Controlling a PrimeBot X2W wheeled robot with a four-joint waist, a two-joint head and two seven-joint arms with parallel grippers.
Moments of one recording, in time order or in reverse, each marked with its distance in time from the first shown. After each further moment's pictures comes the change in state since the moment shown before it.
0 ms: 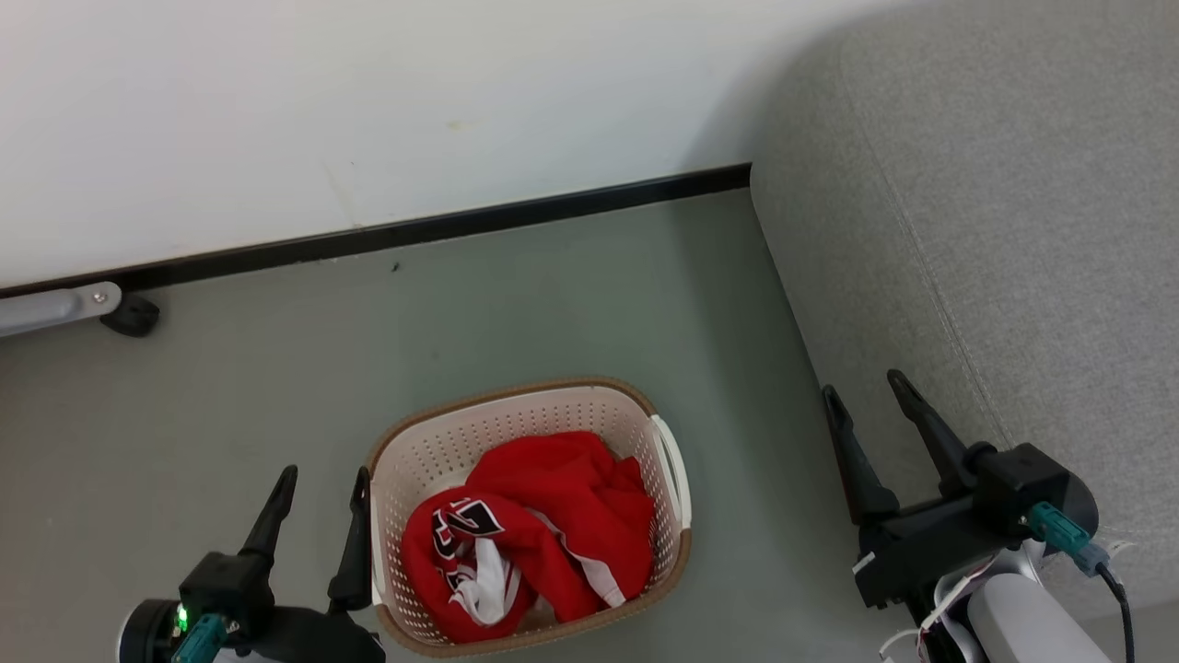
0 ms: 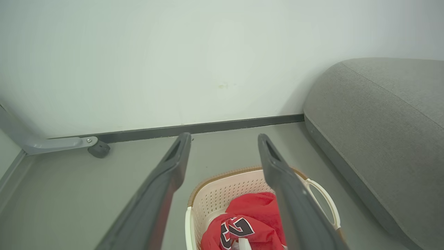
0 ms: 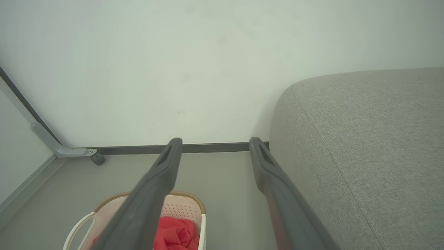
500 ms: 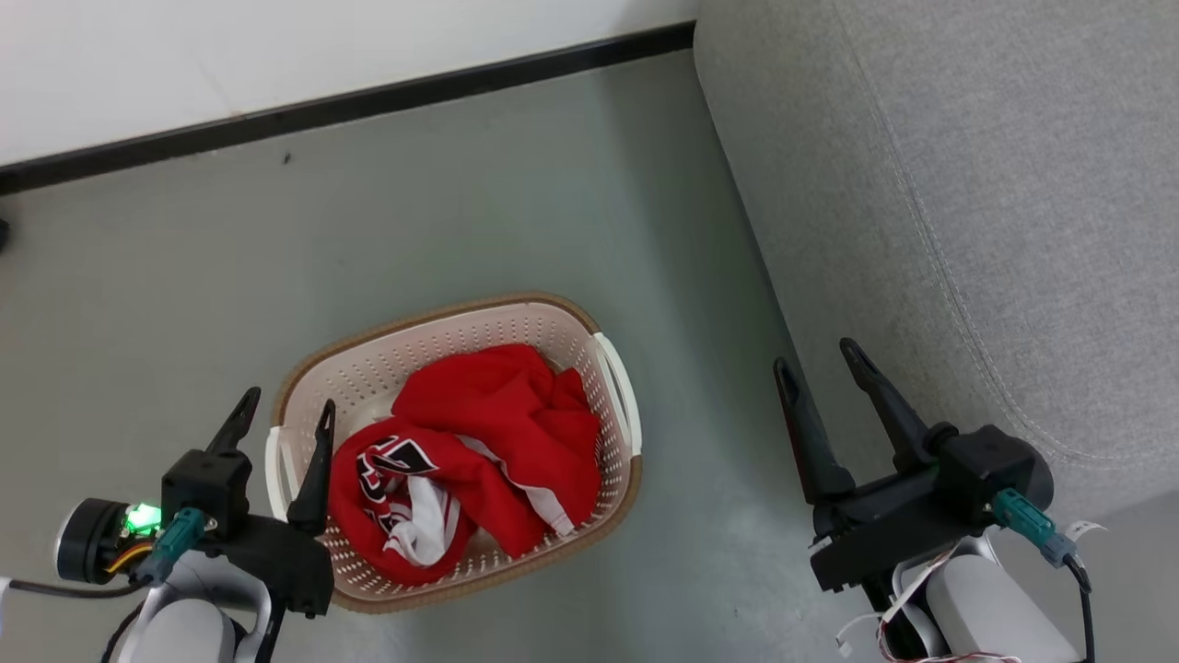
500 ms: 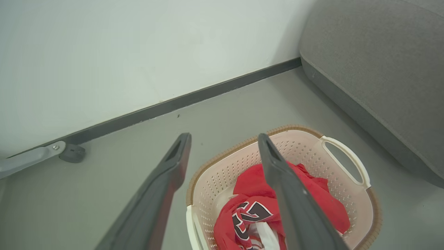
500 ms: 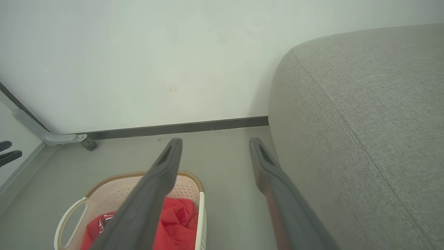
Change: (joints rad) left arm -0.166 0.116 -0.047 0.025 0.094 -0.017 0.128; right arm -0.032 0.059 0.025 -0.065 -0.030 0.001 0.000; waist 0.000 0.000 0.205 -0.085
